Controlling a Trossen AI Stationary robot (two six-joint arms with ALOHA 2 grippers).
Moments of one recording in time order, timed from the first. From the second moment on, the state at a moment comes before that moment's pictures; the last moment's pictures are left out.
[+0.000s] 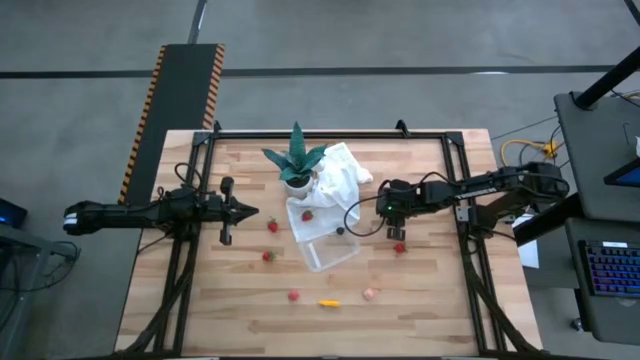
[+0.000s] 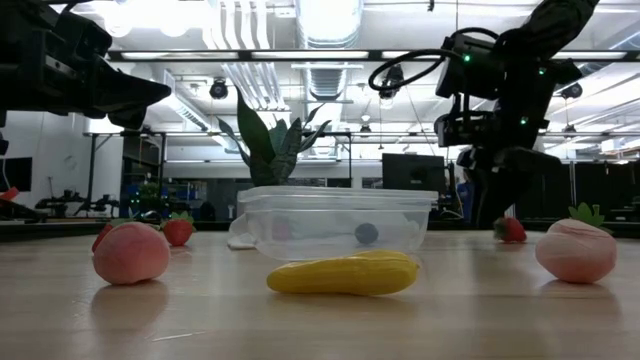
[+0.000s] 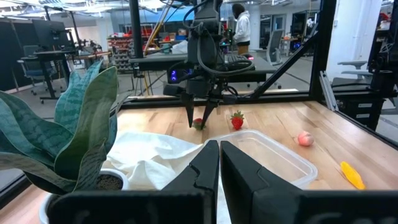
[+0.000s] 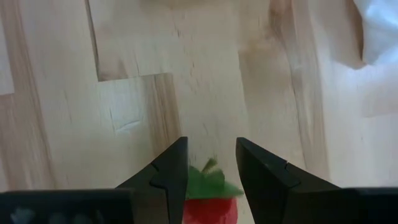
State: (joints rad) left arm 0.06 0.25 0.00 0.20 0.02 0.06; right arm -0.10 1.41 0.65 -0.45 0.15 -0.01
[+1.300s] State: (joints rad) left arm 0.06 0.25 0.00 0.20 0.02 0.06; right arm -0.10 1.38 0.65 -0.50 0.13 -0.08
